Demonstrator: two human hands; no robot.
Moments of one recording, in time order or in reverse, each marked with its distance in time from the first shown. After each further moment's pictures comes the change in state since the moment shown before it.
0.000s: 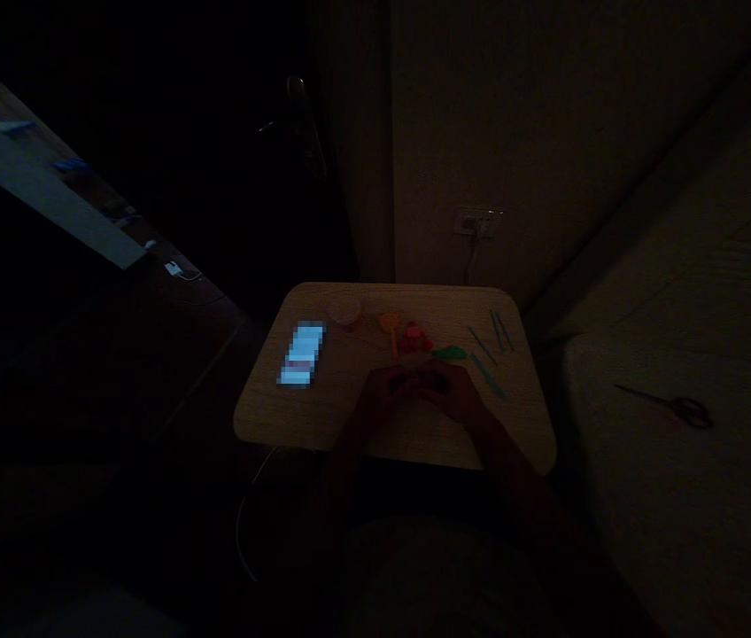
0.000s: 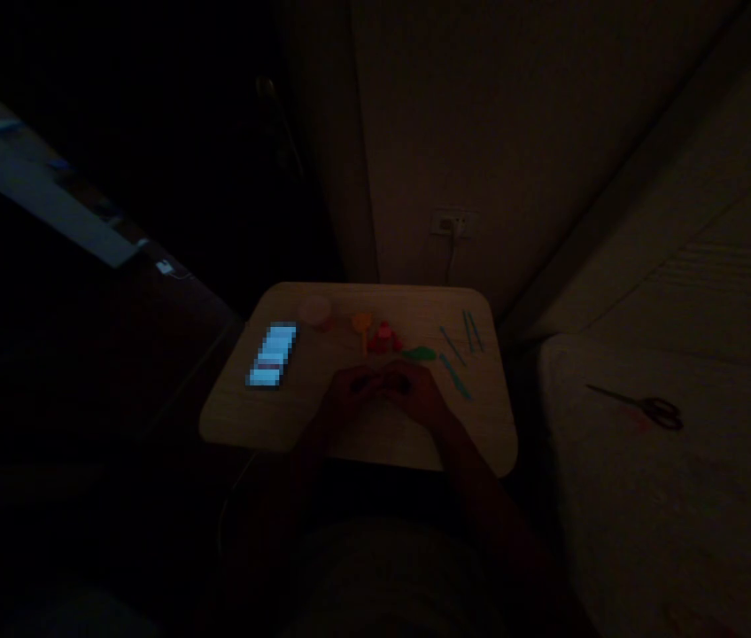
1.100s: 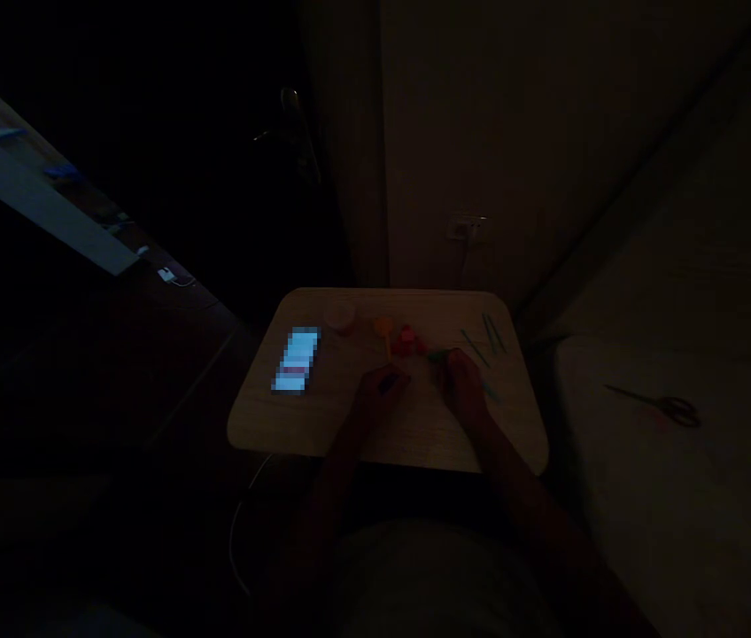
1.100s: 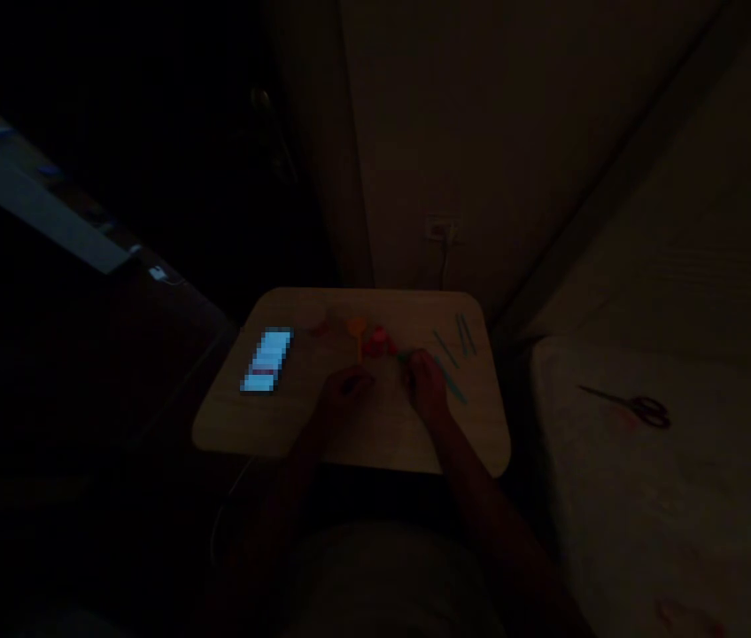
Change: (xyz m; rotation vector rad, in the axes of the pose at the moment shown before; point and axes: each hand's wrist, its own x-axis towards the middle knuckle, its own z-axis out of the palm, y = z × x) left_hand 0.001 0.005 -0.003 -0.037 0.059 -0.047; right_hand 0.001 -0.002 -0.004 0.238 0.385 0.178
